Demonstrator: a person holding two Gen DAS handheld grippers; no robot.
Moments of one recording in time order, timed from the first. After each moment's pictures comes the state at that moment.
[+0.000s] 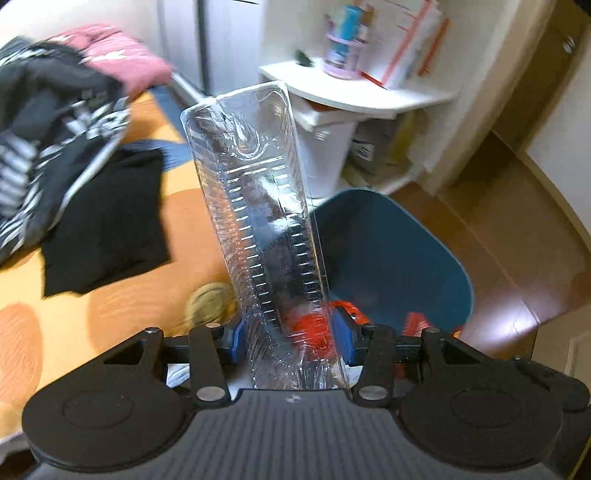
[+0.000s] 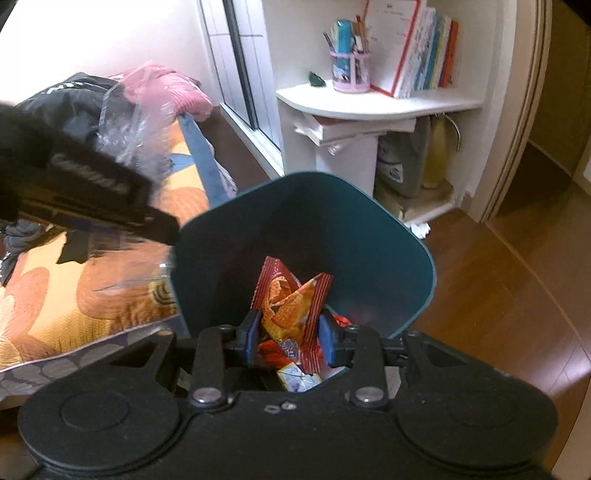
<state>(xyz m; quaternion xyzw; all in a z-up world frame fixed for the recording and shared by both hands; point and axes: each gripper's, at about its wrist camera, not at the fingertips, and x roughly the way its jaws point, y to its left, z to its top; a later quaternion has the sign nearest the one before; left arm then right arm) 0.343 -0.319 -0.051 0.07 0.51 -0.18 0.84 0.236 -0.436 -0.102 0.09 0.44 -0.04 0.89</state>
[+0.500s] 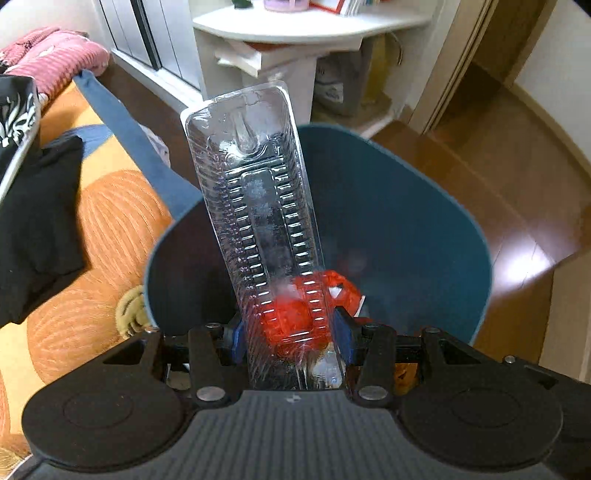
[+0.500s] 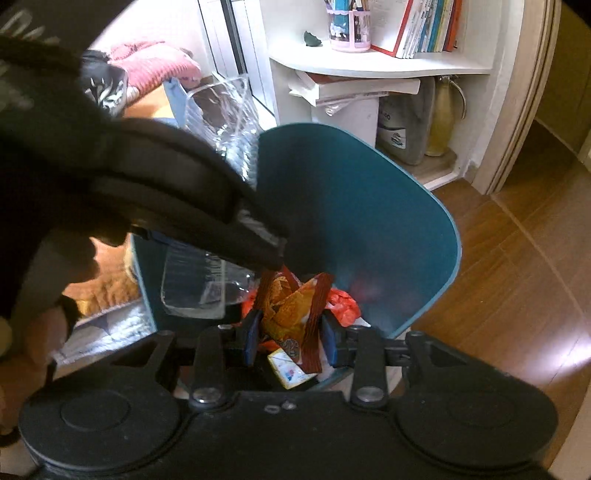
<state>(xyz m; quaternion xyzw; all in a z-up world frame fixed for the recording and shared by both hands) 0.367 -0.389 -0.135 0.14 0.55 -0.20 0.80 0.258 -0.435 -0.143 0.08 0.48 -0.04 0.87</state>
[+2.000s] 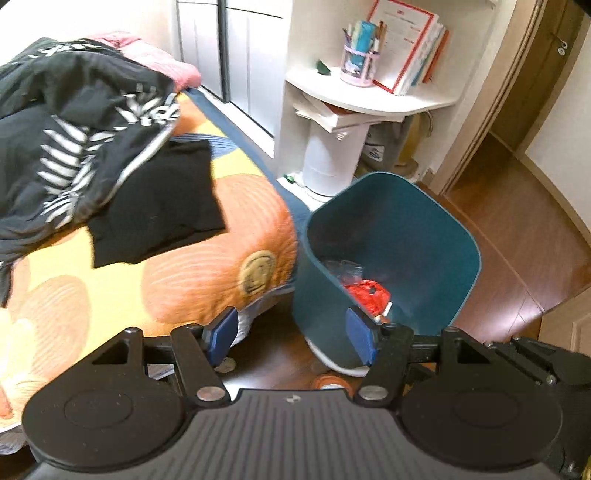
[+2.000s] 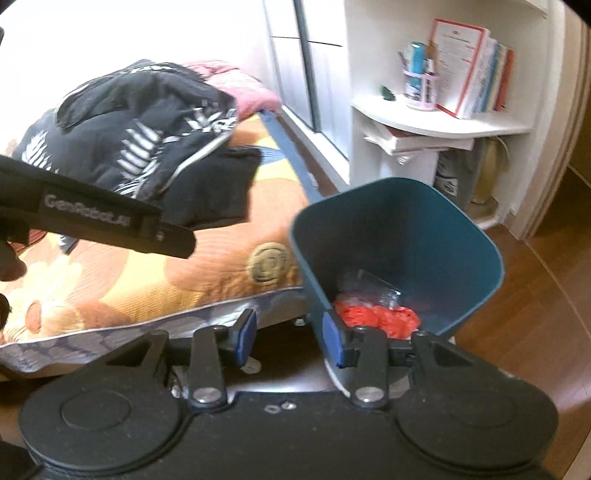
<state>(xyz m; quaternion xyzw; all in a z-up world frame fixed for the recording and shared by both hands) 0.283 -0.217 -0.023 0.06 0.49 -0.17 0.85 0.193 -0.343 -0.057 0.06 0.43 0.05 0.90</state>
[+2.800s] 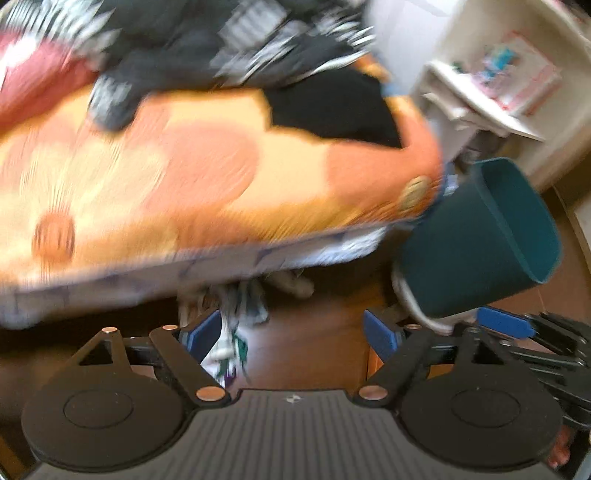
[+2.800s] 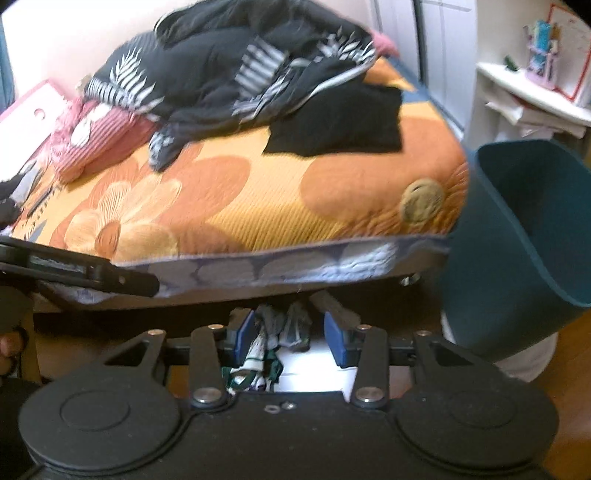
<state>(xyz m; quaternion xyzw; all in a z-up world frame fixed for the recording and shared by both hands) 0.230 0.019 -0.091 -0.07 0.55 -0.05 0.83 0.179 -0.217 -0.109 0.05 0.49 0.19 0.85</state>
